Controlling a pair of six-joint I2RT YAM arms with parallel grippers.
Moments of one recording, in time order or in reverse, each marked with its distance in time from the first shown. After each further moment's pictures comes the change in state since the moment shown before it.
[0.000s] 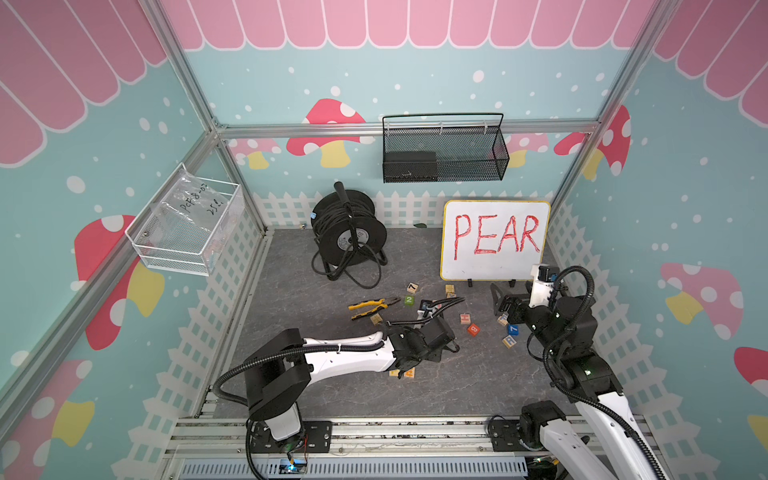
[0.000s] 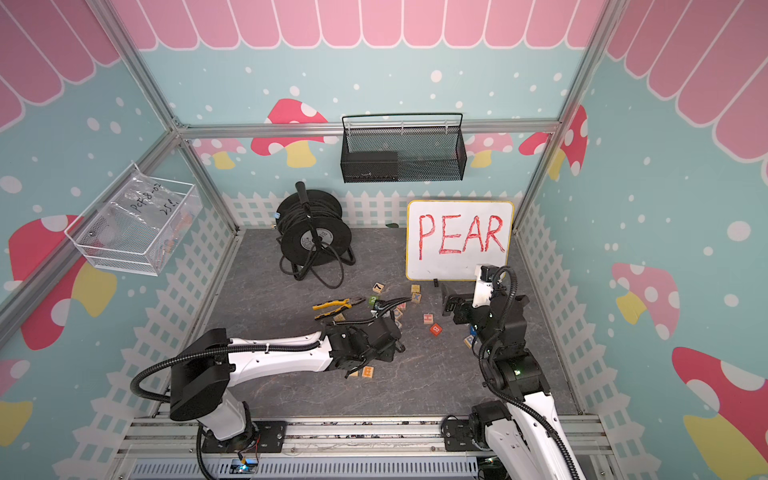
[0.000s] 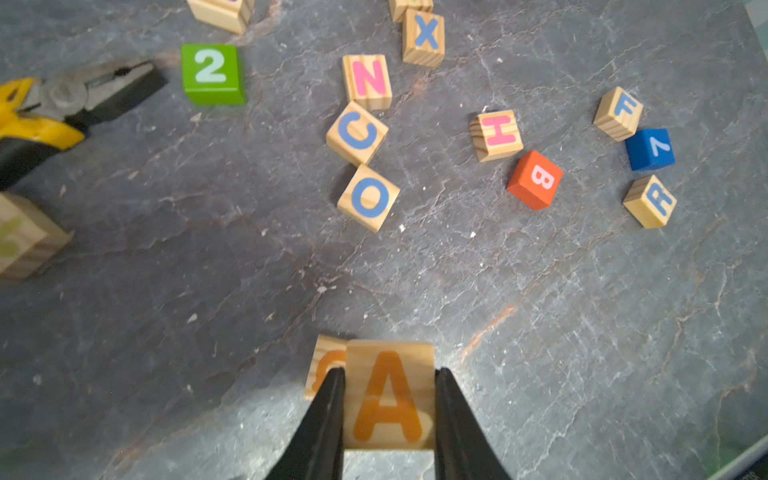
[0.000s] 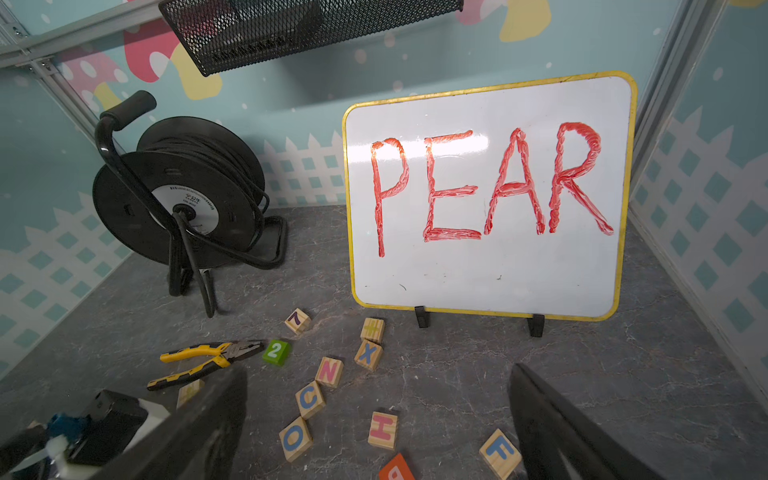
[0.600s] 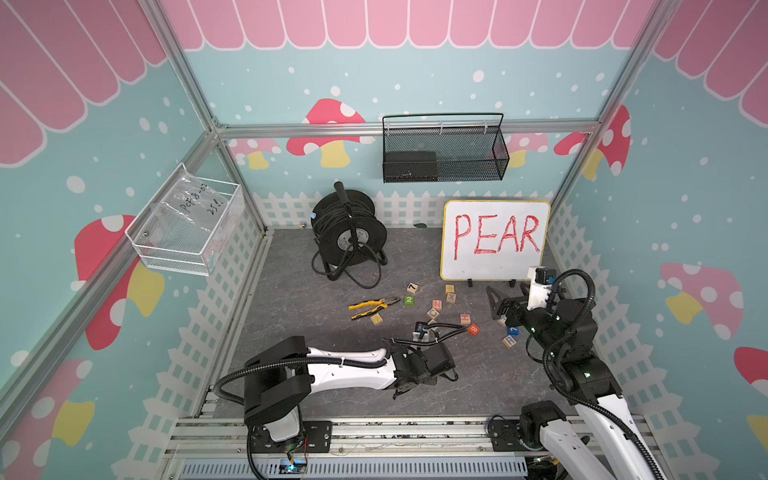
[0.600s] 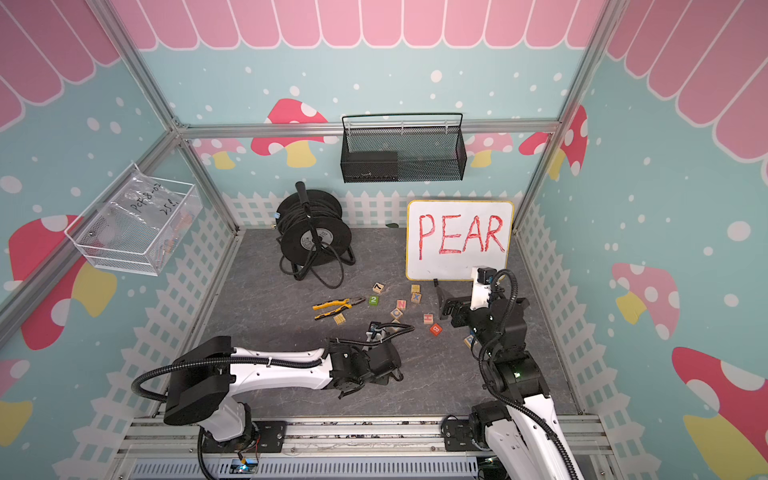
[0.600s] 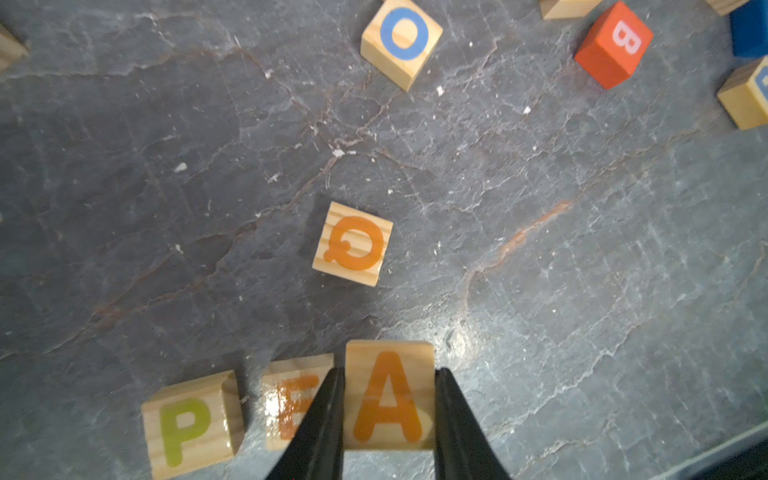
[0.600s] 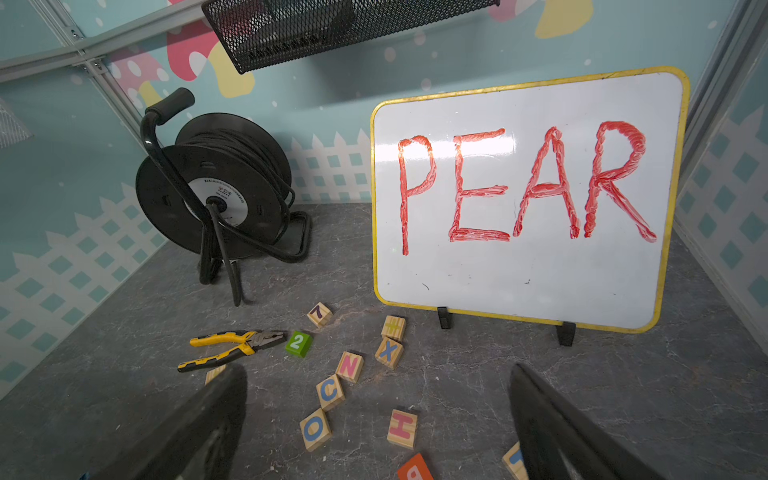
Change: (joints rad) left arm -0.095 -0.002 -0.076 -0.074 0.022 -0.150; right arm 0.000 -0.013 -0.013 0.014 -0.067 0.000
